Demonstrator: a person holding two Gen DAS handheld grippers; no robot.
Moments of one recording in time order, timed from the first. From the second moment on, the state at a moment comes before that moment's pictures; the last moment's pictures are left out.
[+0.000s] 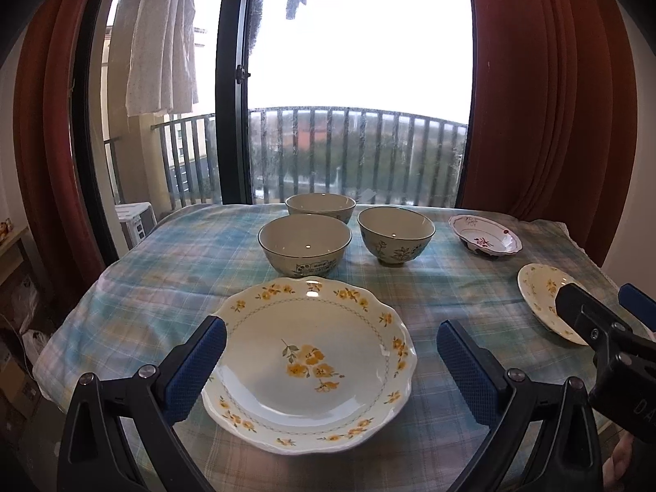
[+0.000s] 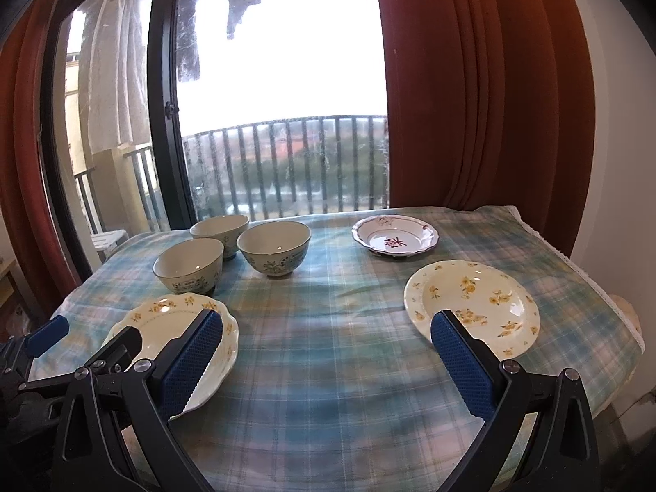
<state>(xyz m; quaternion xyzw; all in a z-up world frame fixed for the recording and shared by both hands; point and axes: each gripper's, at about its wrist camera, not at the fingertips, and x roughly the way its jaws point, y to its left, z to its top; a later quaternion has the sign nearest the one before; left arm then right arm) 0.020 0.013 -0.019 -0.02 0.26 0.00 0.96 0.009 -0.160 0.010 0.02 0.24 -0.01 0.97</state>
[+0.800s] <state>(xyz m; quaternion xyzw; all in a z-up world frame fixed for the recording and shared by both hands) 0.105 0.089 -0.086 -0.03 0.36 0.07 0.93 0.114 -0.079 -0.054 0.01 0.33 0.02 0.95</state>
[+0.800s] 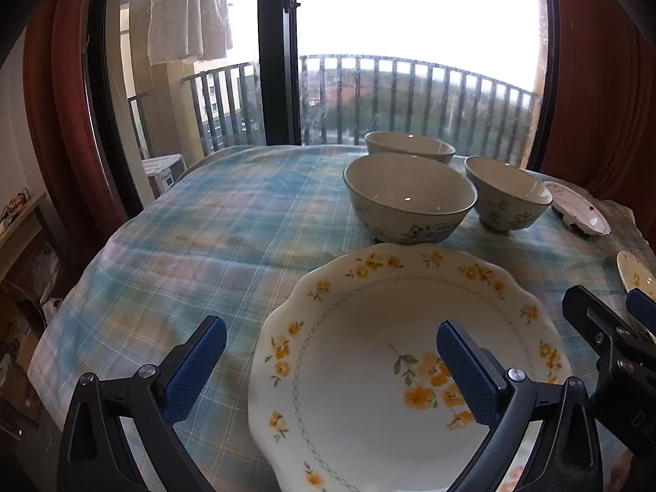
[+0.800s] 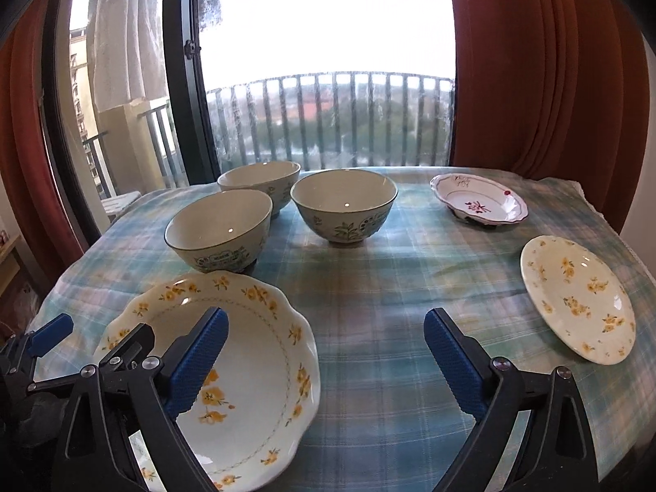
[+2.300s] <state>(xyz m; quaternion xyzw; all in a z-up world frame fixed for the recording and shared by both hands) 0.117 0.005 -0.116 0.00 0.44 0.00 0.90 0.123 -0.142 -0.108 0.03 0.44 -0.01 0.90</state>
